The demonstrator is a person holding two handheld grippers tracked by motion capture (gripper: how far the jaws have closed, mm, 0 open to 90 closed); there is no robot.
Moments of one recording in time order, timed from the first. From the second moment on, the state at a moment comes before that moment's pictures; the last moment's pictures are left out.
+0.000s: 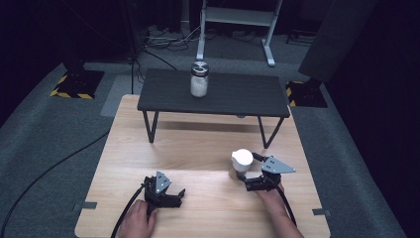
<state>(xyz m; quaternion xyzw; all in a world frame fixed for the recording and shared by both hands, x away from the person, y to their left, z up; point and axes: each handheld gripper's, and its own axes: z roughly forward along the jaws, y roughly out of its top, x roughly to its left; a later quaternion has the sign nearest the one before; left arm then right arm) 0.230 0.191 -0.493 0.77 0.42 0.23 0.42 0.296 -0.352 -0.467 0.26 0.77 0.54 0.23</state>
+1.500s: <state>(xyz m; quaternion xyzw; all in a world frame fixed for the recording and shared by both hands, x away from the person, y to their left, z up) 0.230 0.191 -0.492 0.77 0.42 0.23 0.42 0.311 -0.315 -0.370 0.29 0.71 0.57 0.29</state>
